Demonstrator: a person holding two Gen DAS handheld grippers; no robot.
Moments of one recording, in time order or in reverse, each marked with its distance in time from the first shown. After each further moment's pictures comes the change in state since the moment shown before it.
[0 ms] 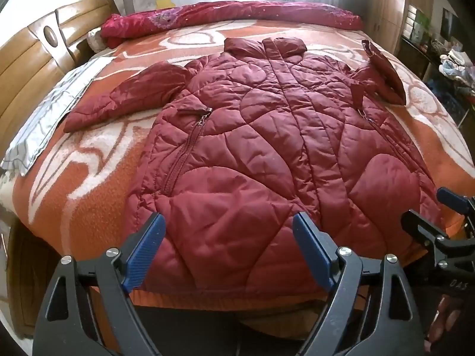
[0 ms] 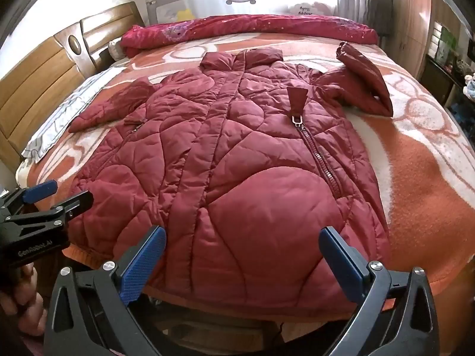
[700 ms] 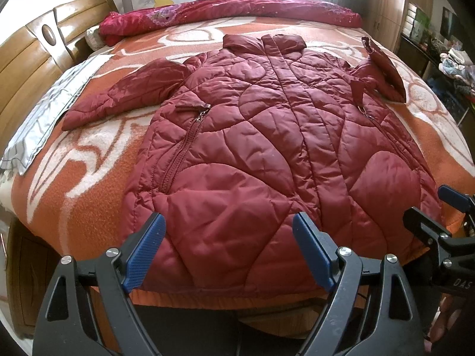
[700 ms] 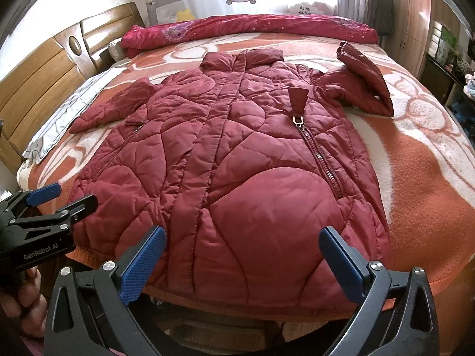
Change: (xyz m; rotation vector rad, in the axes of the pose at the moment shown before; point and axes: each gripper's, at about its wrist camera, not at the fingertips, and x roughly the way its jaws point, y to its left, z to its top) left arm 0.001 -0.001 -0.004 -0.001 -0.009 -0.004; right arm -0.001 0.001 0.001 -0.001 -0.002 -0.001
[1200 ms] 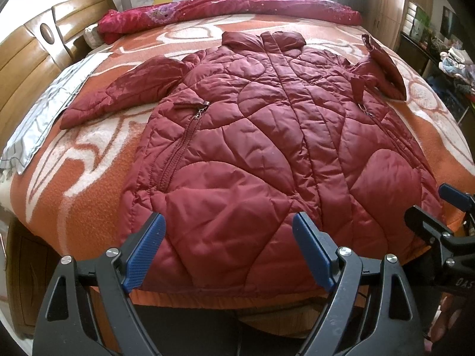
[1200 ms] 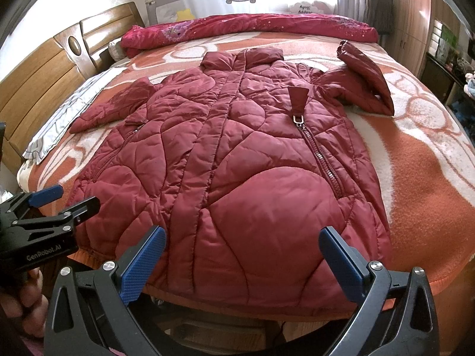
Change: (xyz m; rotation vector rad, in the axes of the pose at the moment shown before) left arm 0.009 0.000 -0.004 0.002 0.013 -0.006; right arm 0.003 -0.001 0.000 0.000 0.001 0.000
